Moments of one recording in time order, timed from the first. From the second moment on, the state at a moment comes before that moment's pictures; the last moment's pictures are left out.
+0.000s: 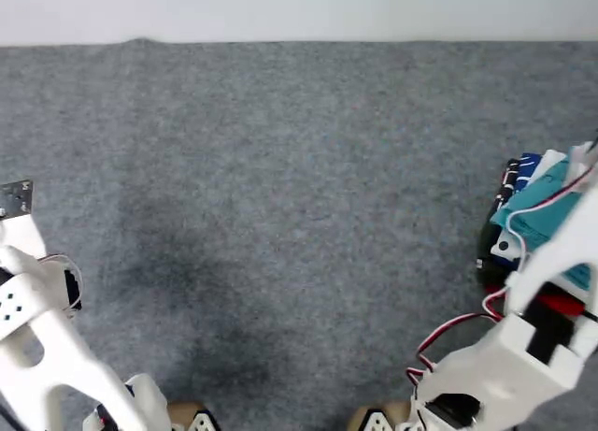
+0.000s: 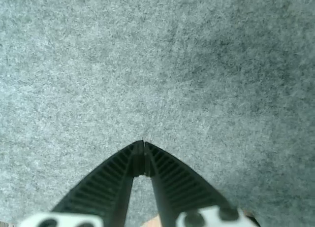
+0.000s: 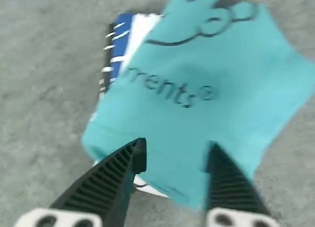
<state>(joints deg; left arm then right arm) -44.9 -34.2 37.2 91.6 -15.6 32.3 12.5 -34.6 94.2 18.4</state>
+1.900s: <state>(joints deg) -44.9 -34.2 37.2 91.6 -15.6 51.0 21.9 -34.6 99.9 41.3</state>
